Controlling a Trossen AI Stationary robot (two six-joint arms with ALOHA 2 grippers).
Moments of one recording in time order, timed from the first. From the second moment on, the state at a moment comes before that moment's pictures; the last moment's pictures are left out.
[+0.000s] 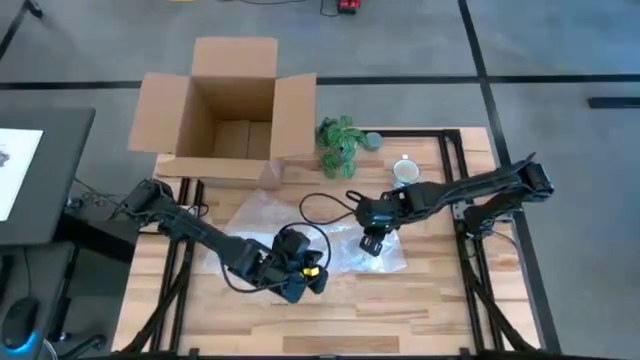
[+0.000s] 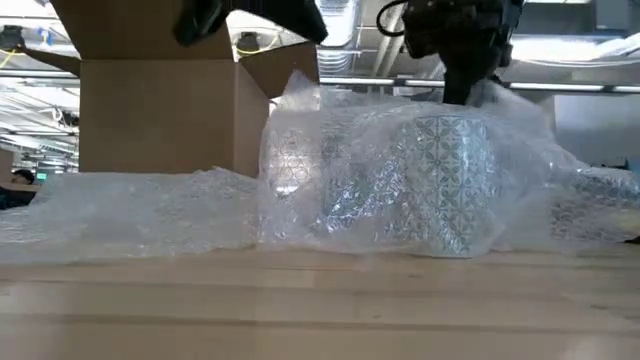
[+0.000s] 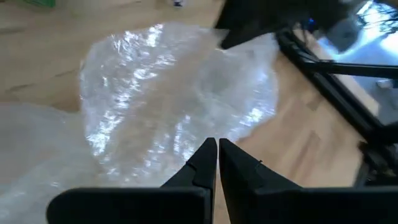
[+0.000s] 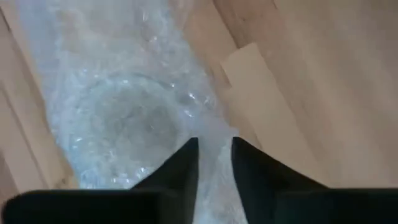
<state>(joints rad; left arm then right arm) -0.47 1.74 1.40 -0.60 -0.73 -1.28 0.13 1.49 1.19 -0.85 0.08 0.58</state>
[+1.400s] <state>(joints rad) -0.33 1.74 1.27 -0.77 -0.54 -1.12 0.08 1.39 1.09 -0.85 0.02 0.57</state>
